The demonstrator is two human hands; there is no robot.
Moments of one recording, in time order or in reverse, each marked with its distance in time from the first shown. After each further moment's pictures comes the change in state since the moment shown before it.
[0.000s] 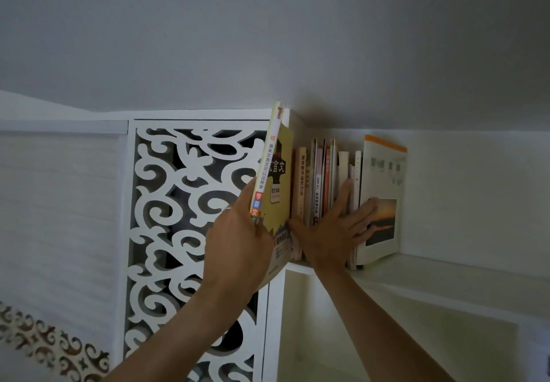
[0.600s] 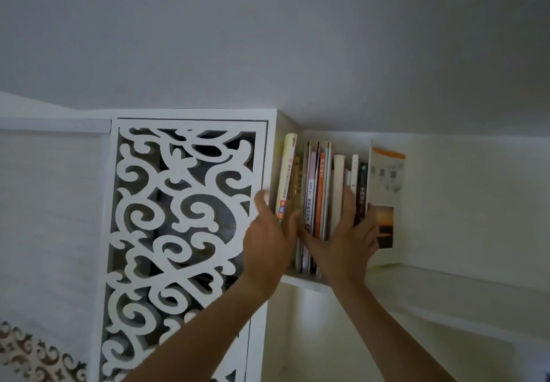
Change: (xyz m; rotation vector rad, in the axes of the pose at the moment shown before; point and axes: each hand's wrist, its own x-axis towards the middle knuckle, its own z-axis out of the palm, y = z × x) left_hand 0.030 -0.025 0.134 -0.150 0.043 0.059; right_hand 0.023 0.041 -0.025 -0.008 -0.031 -0.132
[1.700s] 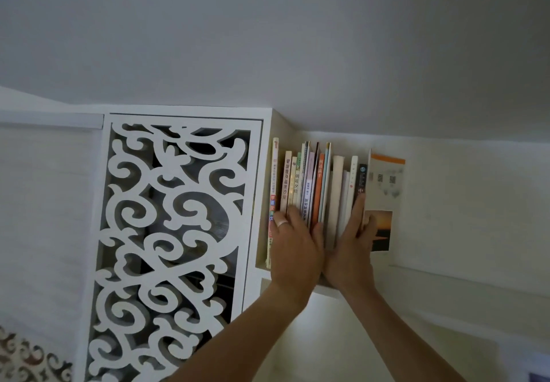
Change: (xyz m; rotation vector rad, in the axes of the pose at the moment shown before) left_hand -0.025 0.026 0.055 0.239 -0.091 -0.096; right_hand 0.001 0.033 -0.010 0.131 -0.156 -0.034
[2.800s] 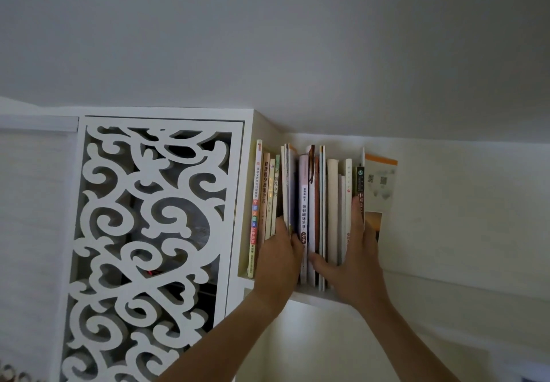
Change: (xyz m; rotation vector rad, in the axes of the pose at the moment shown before) left_hand 0.012 -0.021 0.020 -0.138 -0.143 0.047; right_hand 0.004 0.033 -0.035 0.019 -0.042 -0.155
